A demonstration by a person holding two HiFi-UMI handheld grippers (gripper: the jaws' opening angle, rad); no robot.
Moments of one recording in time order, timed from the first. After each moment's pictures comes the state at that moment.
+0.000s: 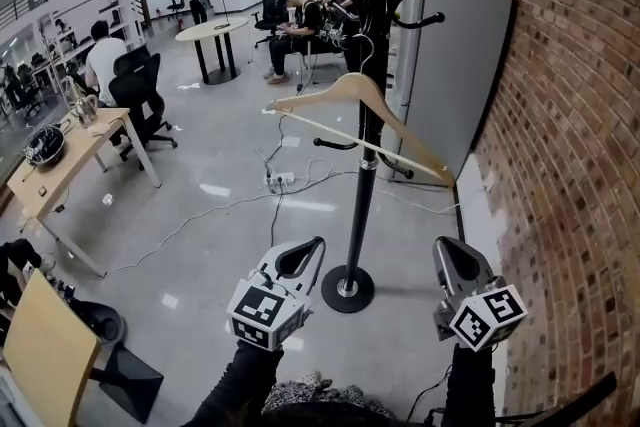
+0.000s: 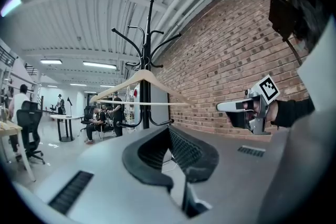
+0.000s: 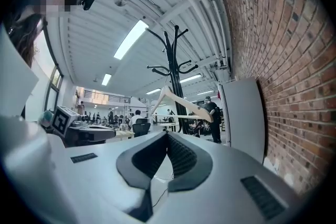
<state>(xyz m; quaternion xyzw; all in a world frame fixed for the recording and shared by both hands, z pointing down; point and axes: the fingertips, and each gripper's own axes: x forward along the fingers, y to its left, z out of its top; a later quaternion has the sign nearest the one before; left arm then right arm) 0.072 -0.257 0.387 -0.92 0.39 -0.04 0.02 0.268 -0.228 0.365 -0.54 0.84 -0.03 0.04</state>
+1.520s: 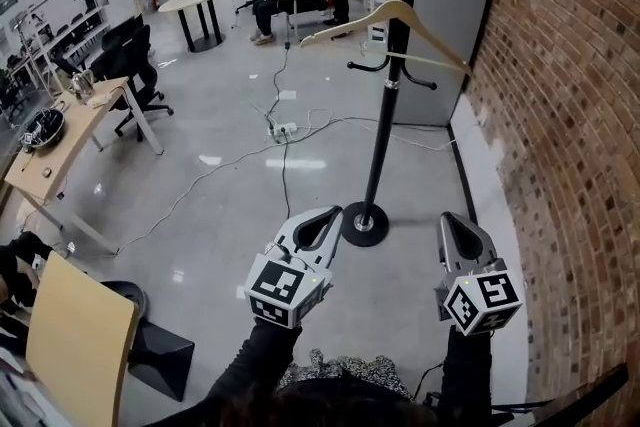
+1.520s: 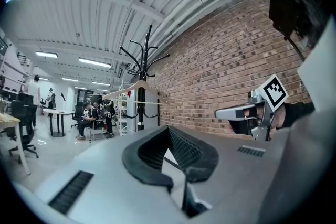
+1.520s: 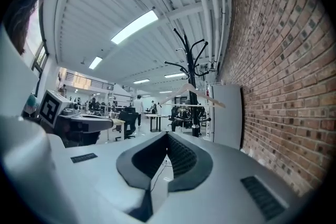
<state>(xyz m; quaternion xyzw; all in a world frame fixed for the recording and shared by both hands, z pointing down) -0.053 -0.097 0.406 -0.94 0.34 -0.03 0.01 0.112 -0.050 0.396 -0.63 0.78 -0.02 -0.03</state>
